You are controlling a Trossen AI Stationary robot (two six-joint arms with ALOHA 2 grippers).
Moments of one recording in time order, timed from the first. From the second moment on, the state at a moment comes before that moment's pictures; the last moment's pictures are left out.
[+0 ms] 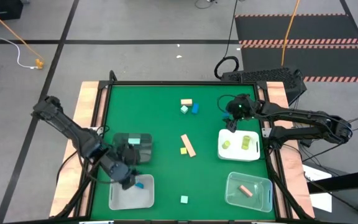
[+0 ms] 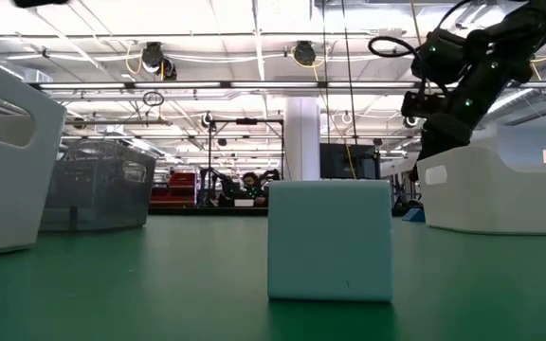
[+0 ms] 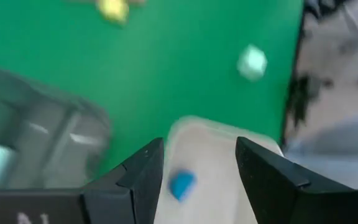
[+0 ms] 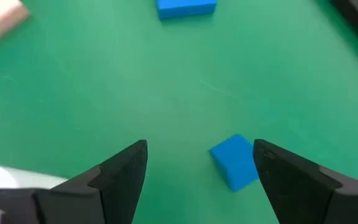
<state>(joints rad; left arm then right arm) -0.64 1.29 1.17 -0.87 -0.27 -0.94 -0.50 1.02 0.47 -0.35 0.01 -0.08</state>
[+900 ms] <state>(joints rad) -0.32 1.20 1.17 -0.81 -0.40 -0.46 -0.49 1.02 0.29 -0.05 0.02 0.10</state>
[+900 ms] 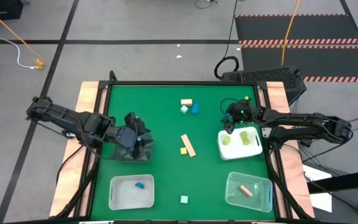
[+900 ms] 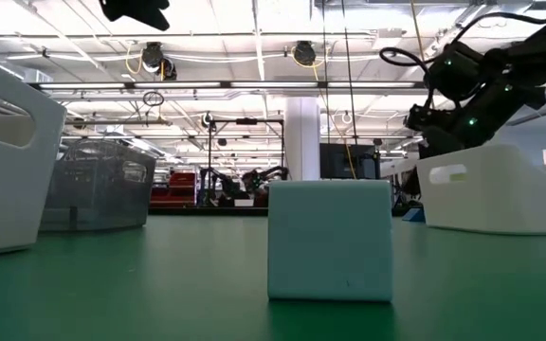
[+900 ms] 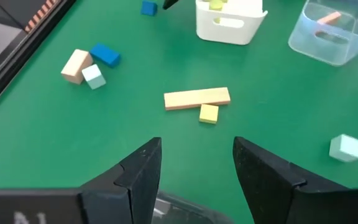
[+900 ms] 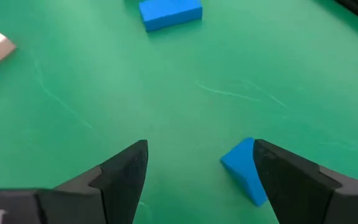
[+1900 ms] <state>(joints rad) 0.17 1.21 1.17 -0.73 -0.39 -0.05 -0.42 1.03 0.39 0.31 0.14 0.43</state>
